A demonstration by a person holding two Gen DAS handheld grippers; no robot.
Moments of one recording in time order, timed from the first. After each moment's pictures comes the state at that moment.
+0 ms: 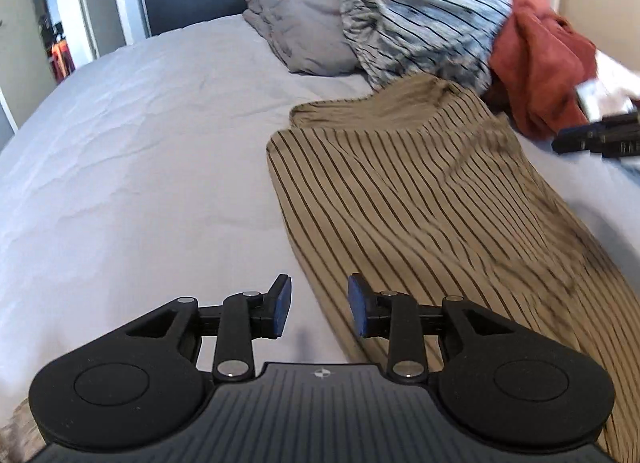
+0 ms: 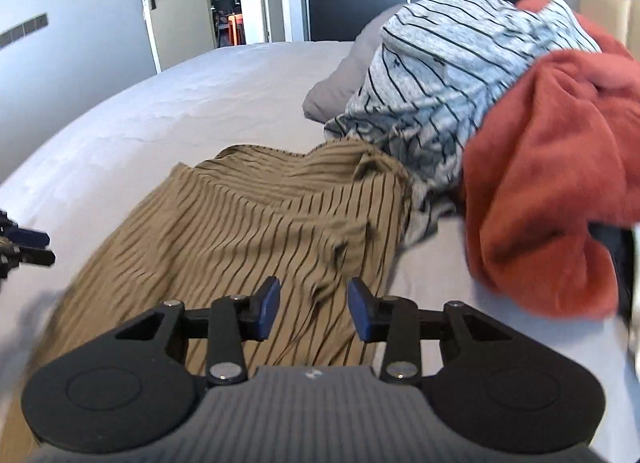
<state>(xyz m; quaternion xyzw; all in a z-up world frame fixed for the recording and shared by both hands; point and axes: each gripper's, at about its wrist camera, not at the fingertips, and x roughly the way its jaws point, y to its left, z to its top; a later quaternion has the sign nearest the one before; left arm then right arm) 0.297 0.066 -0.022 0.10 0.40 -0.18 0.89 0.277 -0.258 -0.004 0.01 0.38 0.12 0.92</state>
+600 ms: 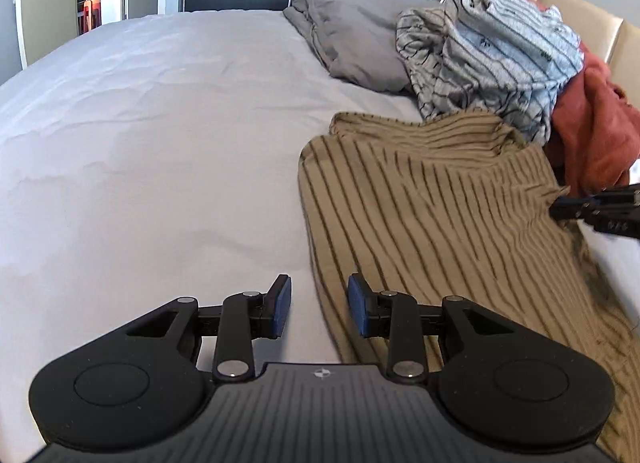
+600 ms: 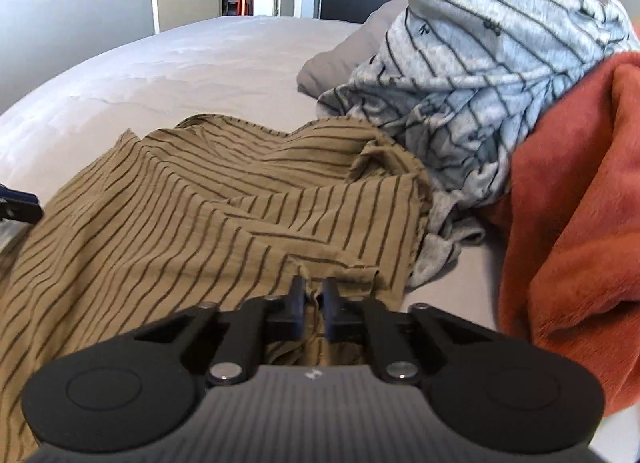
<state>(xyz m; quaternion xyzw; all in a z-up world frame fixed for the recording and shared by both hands) 0.359 0.084 -0.072 0.00 0.39 -0.16 0.91 0.352 -0.246 -0.060 -0.04 0.40 0.12 0.91</state>
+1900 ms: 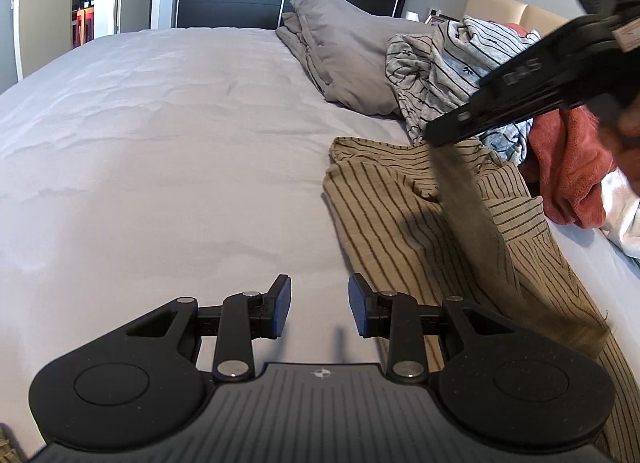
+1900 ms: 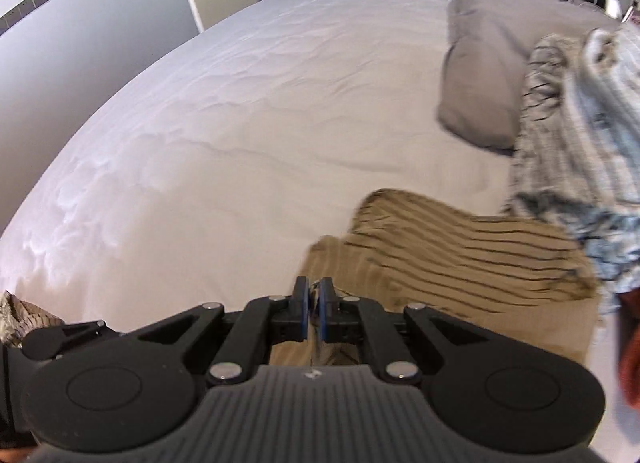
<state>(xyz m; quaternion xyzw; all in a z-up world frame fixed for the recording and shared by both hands) 0.336 0.115 -0.043 -0.02 0.37 -0.18 0.91 0.428 -0.072 0.040 0.03 0.48 0.18 0.86</state>
